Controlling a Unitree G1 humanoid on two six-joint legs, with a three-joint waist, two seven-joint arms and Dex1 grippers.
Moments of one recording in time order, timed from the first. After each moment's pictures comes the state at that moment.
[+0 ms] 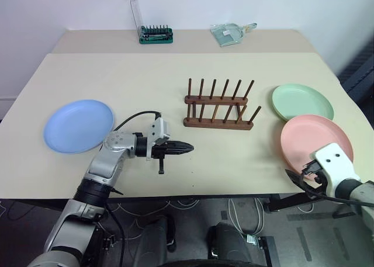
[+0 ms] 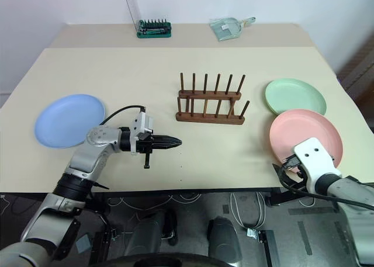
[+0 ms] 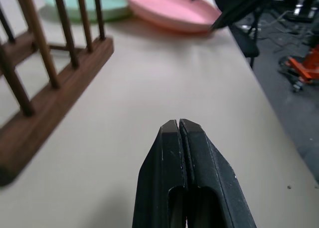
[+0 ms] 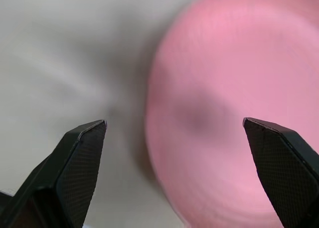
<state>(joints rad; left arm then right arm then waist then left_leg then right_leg) -0.49 0.44 -0.20 0.16 -0.30 0.13 -1.27 0.31 -0.74 -0.38 -0.65 0.15 0.84 0.54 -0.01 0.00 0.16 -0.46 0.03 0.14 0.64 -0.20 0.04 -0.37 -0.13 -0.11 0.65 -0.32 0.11</state>
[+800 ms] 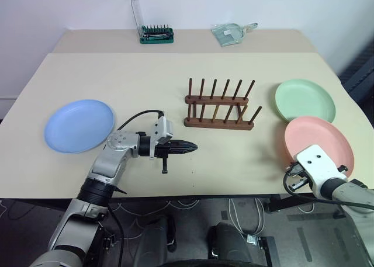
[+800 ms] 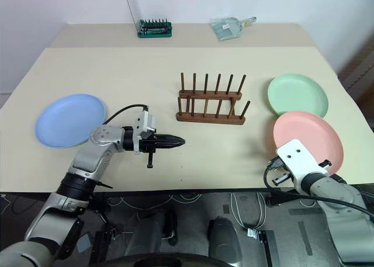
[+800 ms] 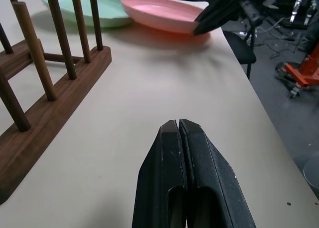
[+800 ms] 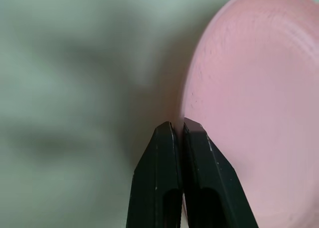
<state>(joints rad) -0.49 0.41 -0.20 0.12 -0.30 0.19 -1.23 0.30 -0.80 -0.32 -0.77 0.06 0.89 0.51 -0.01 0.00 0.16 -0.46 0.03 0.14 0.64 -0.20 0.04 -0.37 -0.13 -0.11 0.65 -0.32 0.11</state>
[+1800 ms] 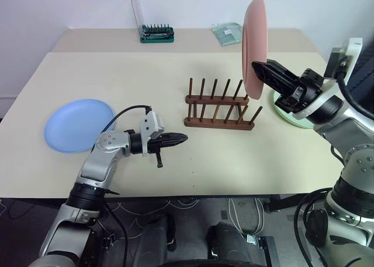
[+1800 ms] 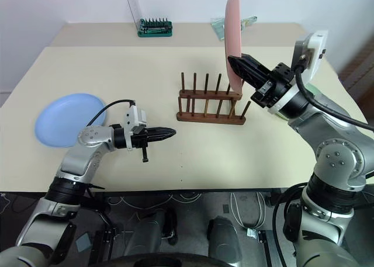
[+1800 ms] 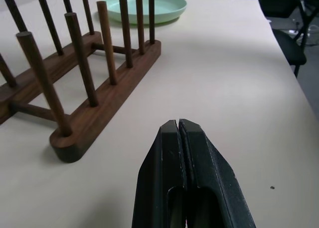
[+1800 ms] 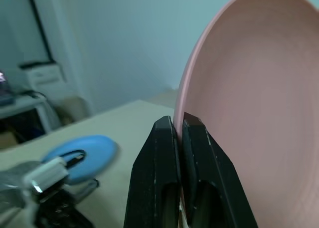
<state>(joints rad) -0.43 0.46 -0.13 0.06 -0.30 0.18 -1.11 -0.53 -0.50 -0.44 -0.43 0.93 0.91 0.57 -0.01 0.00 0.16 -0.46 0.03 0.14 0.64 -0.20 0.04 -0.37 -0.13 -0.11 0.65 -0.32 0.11</state>
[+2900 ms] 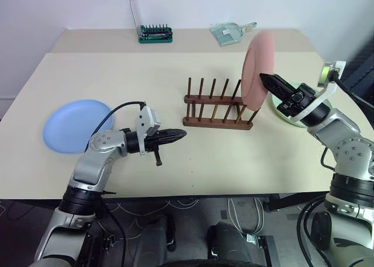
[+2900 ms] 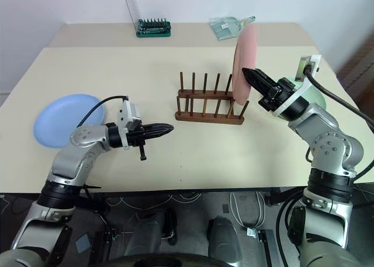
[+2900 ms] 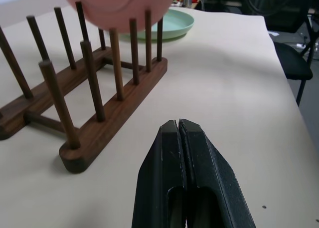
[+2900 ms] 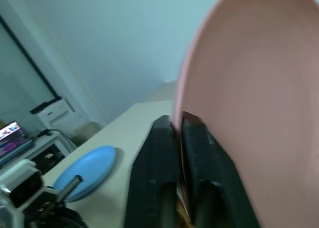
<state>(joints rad) -0.41 0.48 -0.10 -0.10 -0.37 0.34 -1.03 -0.50 -0.53 -0.41 -0.03 0.95 0.79 0.65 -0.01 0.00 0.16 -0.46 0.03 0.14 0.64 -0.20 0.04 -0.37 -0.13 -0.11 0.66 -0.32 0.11</state>
